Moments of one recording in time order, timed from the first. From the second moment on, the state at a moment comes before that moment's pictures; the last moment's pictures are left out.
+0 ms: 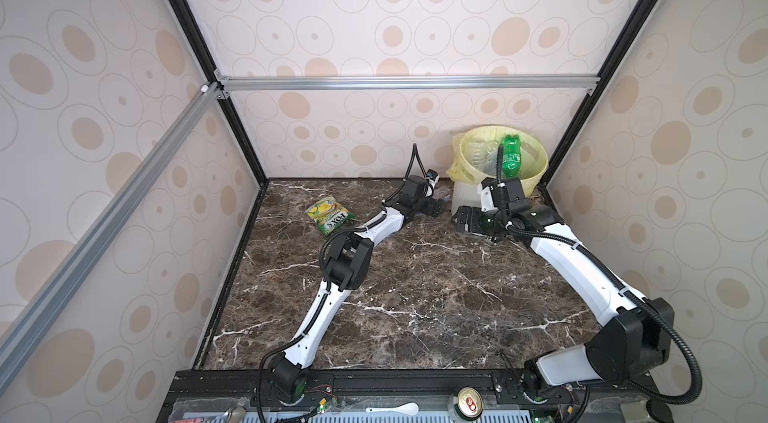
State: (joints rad) left arm -0.57 2.65 2.27 -0.09 0.10 0.01; right arm 0.33 1.44 1.32 -0.72 -0.10 0.40
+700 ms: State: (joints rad) left arm -0.57 2.73 2.30 -0.12 0.15 -0.05; right arm 0.33 1.44 1.32 -0.71 -0.11 0.40
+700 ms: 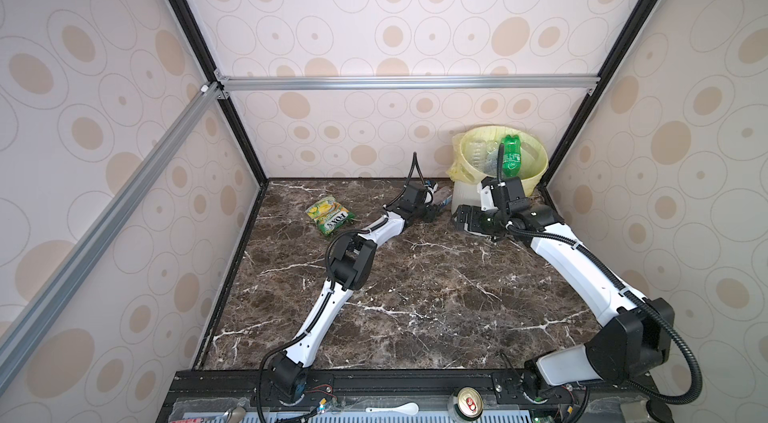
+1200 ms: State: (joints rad) left arm -0.55 2.53 1.95 -0.03 0.26 -0.14; right arm 0.33 1.42 1.29 -0.70 -0.12 0.43
